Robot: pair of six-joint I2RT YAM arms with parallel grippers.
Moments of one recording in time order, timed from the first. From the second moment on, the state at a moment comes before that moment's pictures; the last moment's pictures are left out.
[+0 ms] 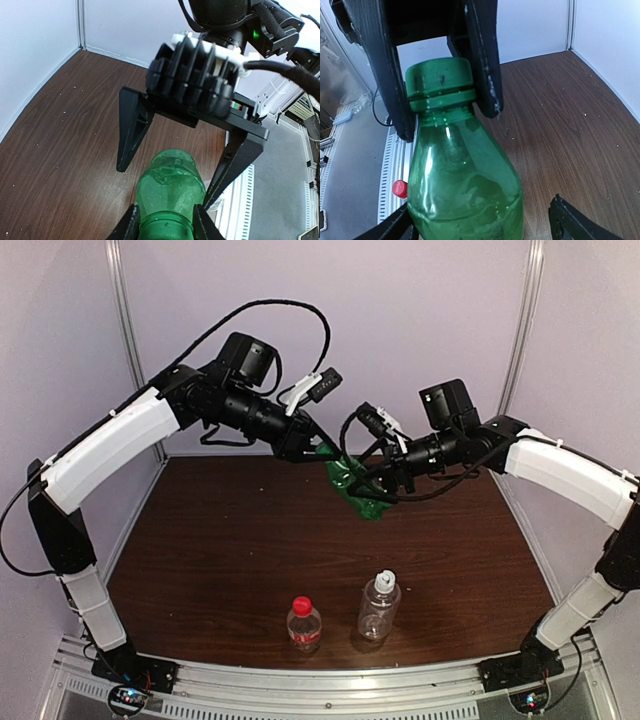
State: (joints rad) left arm -0.83 1.78 2.01 -0.86 0.54 0.08; right arm 0.66 1.52 1.45 -0.50 -0.73 -0.22
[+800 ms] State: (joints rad) left arm -0.79 1.77 1.93 -0.72 0.63 0.01; right arm 0.67 1.54 1.44 -0.48 -0.75 -0.23
